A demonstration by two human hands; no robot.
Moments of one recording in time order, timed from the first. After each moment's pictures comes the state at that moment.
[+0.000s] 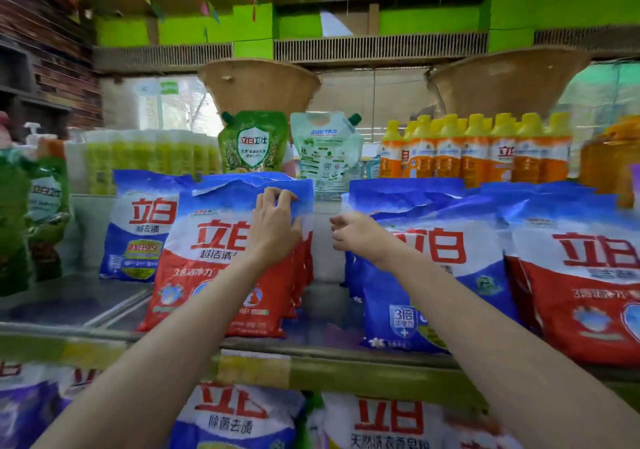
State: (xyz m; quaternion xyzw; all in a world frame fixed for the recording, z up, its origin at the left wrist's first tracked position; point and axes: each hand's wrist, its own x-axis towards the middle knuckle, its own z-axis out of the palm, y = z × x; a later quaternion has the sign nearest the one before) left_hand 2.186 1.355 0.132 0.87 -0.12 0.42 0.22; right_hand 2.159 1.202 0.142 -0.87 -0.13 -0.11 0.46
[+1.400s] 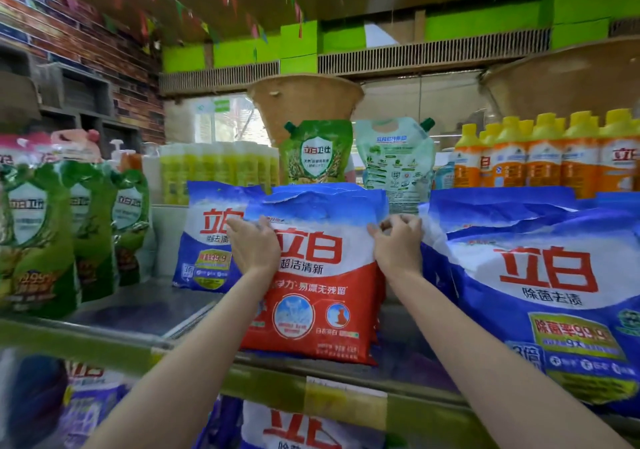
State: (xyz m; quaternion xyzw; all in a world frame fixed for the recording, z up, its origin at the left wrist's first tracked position) left_hand 2.214 1.475 0.120 0.72 0.16 0.45 0.50; right_hand 2.219 1.284 0.121 -0.79 -0.03 -0.34 0.51
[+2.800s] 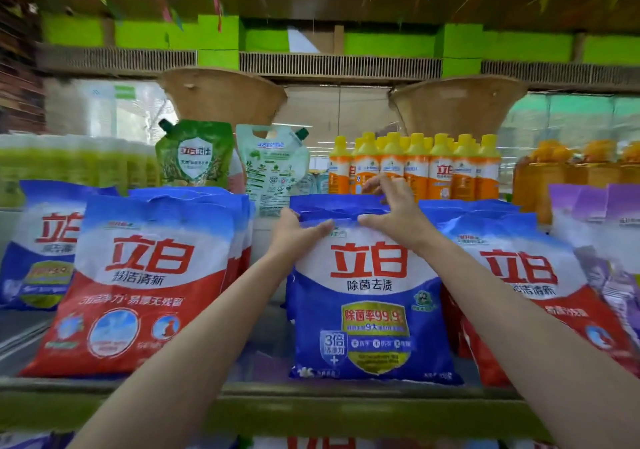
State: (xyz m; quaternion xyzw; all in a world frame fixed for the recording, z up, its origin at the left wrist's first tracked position) left_hand 2.190 1.228 0.151 0.73 -0.15 0.16 0.64; right_hand 2.160 1.050 0.180 -0.87 -0.17 -0.35 0.30
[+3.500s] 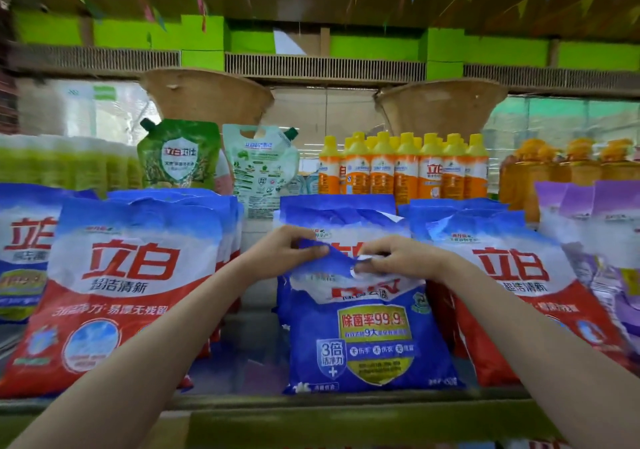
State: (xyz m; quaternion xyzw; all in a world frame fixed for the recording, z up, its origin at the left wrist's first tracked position) left_hand 2.197 1.258 0.143 0.83 -0.40 0.12 0.36; right_hand 2.141 1.035 0.156 -0.96 -0.20 -0.09 0.18
